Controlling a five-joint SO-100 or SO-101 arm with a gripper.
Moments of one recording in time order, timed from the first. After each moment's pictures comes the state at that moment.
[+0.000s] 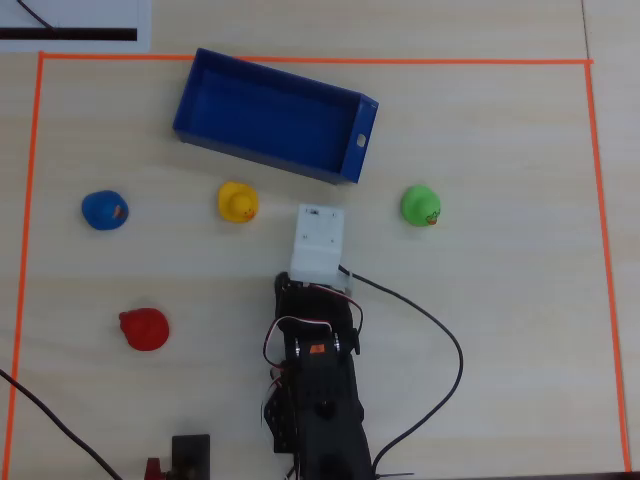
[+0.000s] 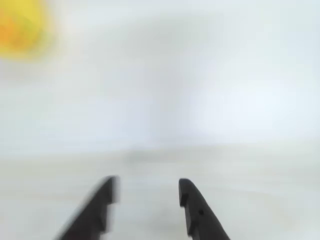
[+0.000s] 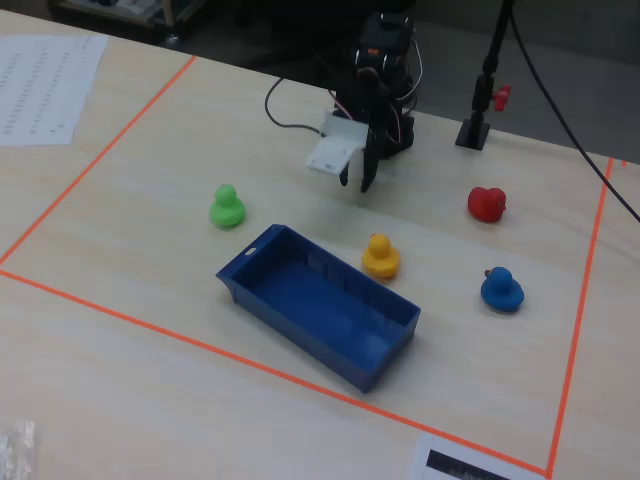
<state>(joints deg) -3.0 177.5 163.1 69.0 -73.6</state>
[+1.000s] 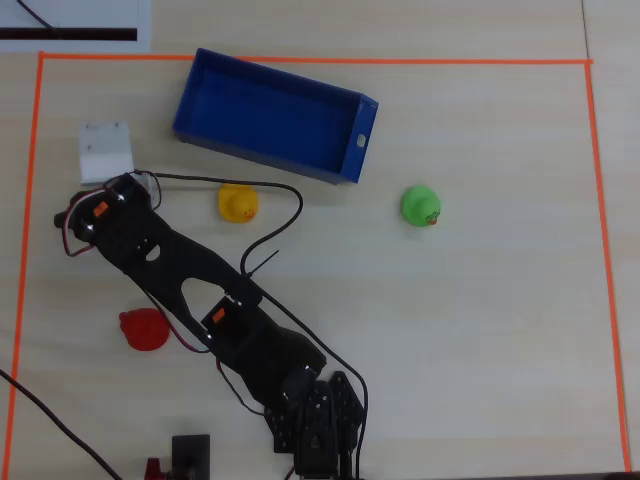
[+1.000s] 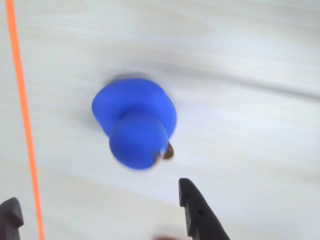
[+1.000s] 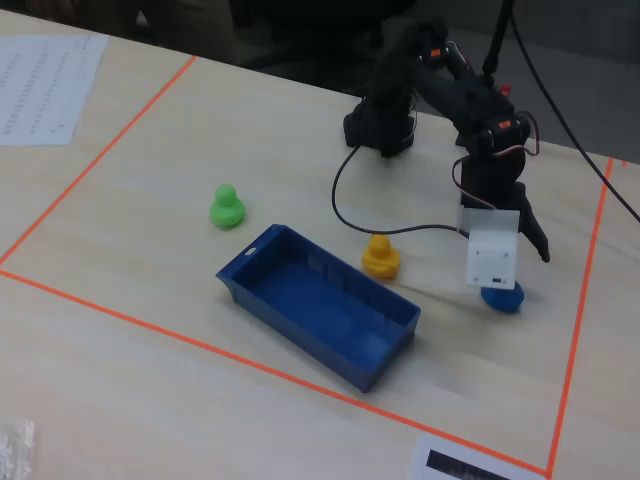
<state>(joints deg) -43.1 62.6 63.3 68.4 -48.7</state>
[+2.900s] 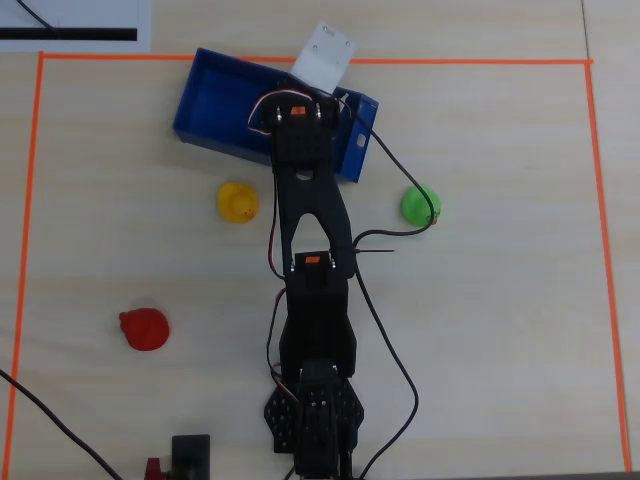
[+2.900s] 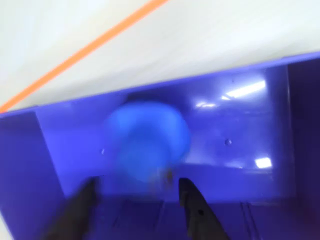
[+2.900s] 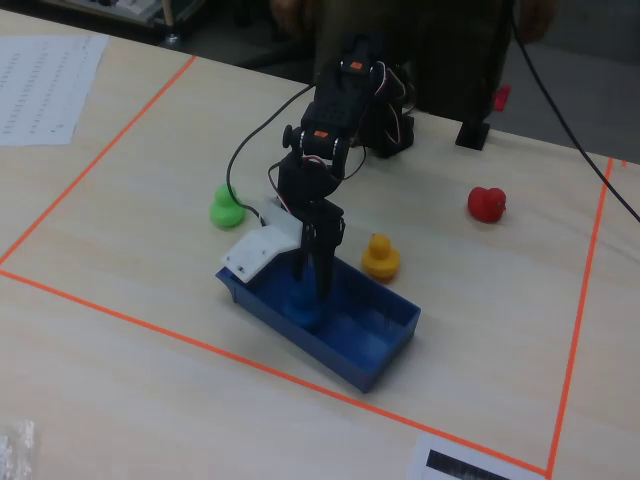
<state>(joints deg) -0.3 59.7 55.9 65.7 -53.8</state>
